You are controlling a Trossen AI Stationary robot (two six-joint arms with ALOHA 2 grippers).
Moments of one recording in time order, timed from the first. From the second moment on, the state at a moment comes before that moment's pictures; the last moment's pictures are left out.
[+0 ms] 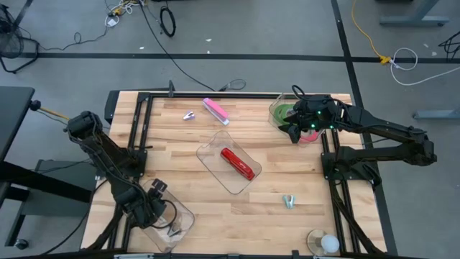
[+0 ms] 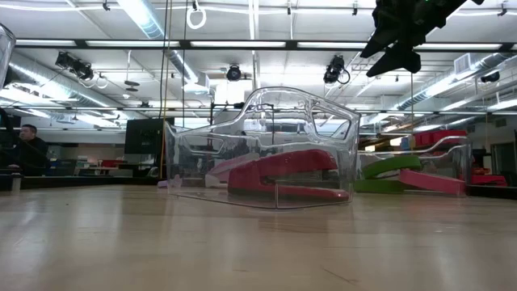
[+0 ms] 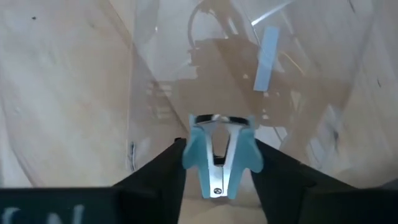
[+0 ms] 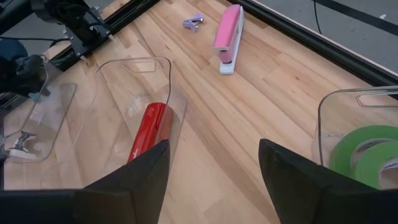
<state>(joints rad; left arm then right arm) -0.97 1.39 0.78 -0.82 -0.10 -0.42 -0.35 0.91 0.92 -0.67 -0.04 0.38</state>
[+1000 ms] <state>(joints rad) -0.97 1.39 0.97 -1.00 -0.11 -0.42 -0.35 0.91 0.92 -0.67 -0.04 0.38</state>
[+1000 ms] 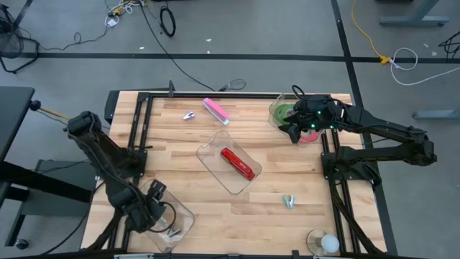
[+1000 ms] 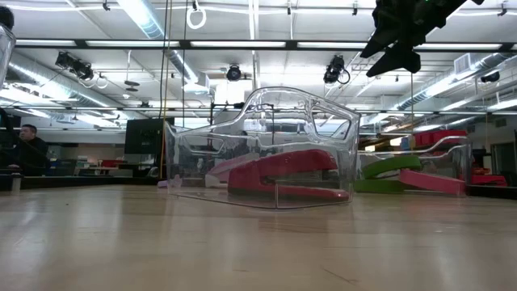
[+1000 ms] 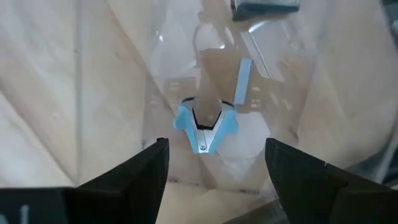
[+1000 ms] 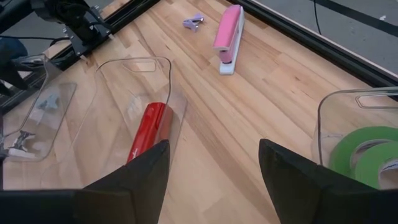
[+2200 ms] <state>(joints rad) -0.31 1.28 1.29 -1.25 -0.34 -0.23 -0.33 0.91 0.92 -0.67 -0.08 0.30</state>
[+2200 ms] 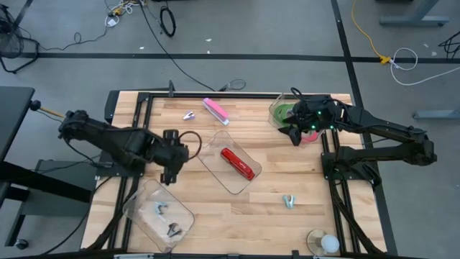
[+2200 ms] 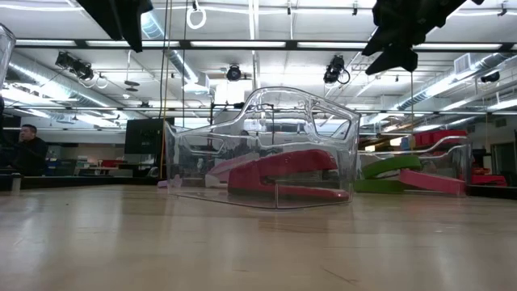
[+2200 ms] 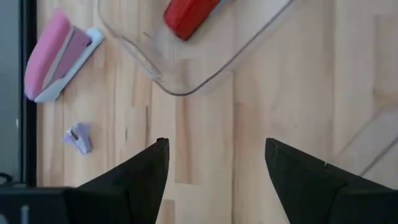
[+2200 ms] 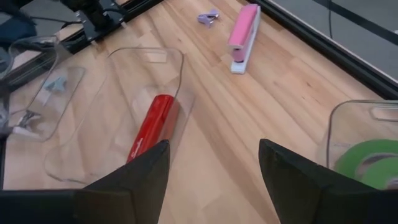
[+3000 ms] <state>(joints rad) -0.20 1.28 1.29 -1.18 -0.34 -0.22 0.10 0.91 0.92 -0.73 -0.12 0.35</state>
